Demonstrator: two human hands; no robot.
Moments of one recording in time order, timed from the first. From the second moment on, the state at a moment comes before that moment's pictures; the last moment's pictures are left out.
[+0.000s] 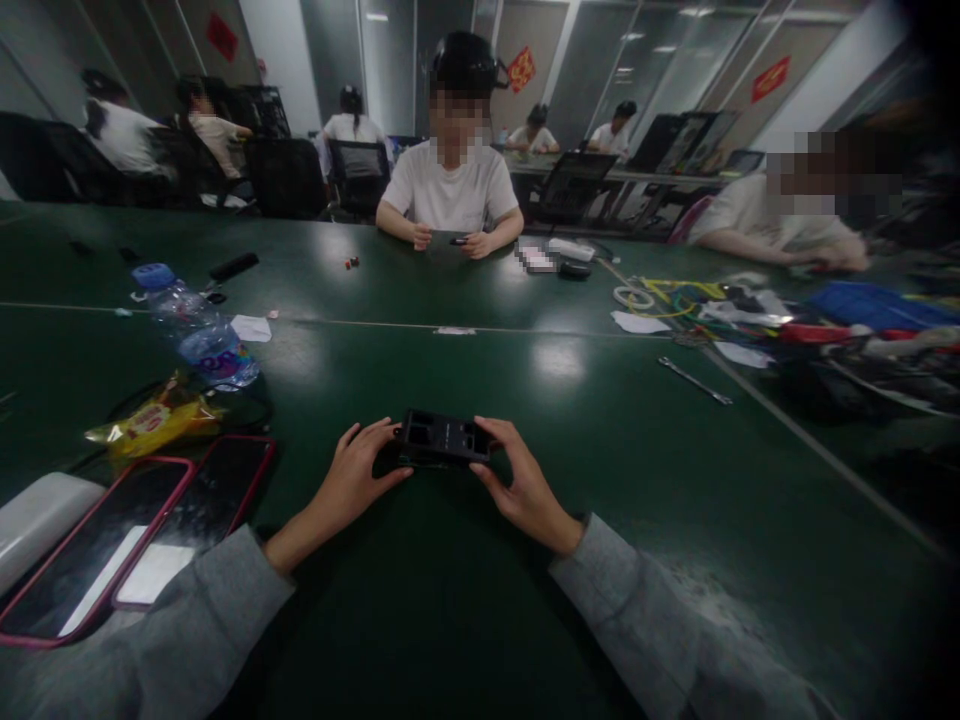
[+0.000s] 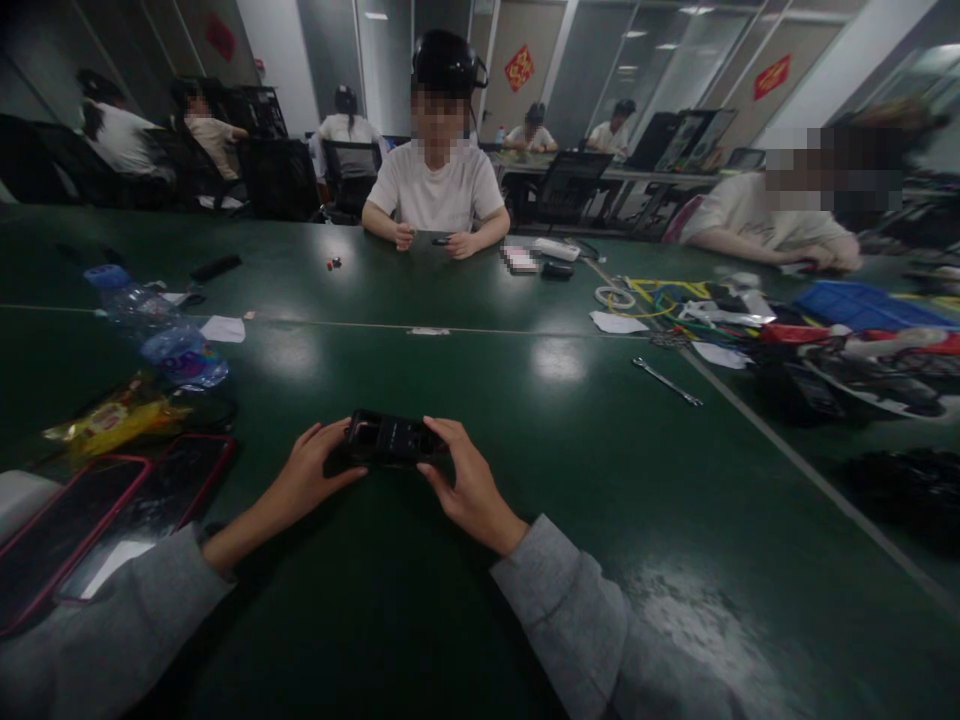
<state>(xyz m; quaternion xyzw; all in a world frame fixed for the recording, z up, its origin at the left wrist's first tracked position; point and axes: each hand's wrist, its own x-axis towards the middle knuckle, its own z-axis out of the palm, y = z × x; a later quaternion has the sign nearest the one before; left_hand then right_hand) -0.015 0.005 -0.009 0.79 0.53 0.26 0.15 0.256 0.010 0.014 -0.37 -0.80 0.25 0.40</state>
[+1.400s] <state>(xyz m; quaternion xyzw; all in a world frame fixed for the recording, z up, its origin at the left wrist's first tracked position) -0.011 0.001 0.013 0.75 0.53 0.29 0.27 0.256 0.021 0.012 -0.38 -0.84 0.26 0.29</state>
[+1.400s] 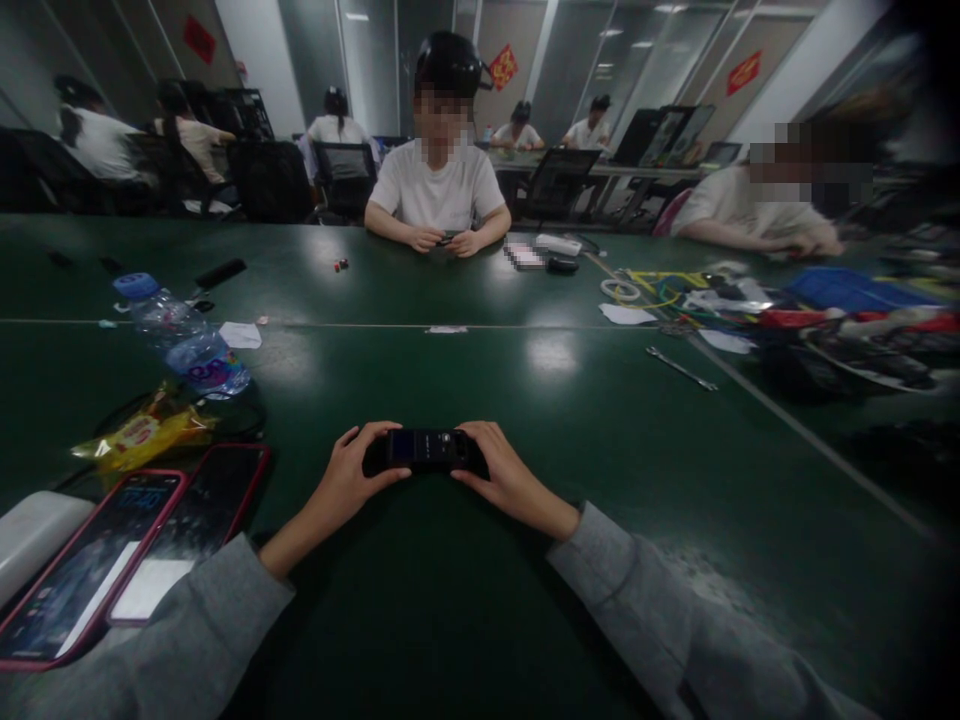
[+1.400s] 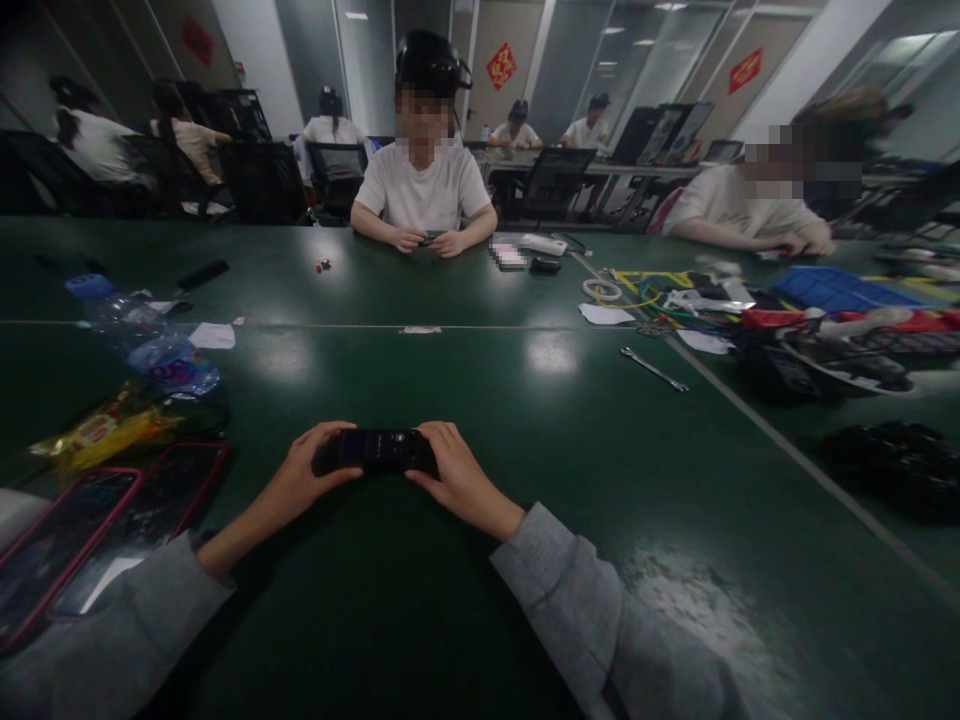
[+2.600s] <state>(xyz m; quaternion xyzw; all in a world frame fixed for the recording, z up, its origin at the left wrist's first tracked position) -0.007 -0.006 0.021 0.73 0.51 0.34 0.32 0.262 0.023 0.019 -0.38 -0.64 0.59 0.31</state>
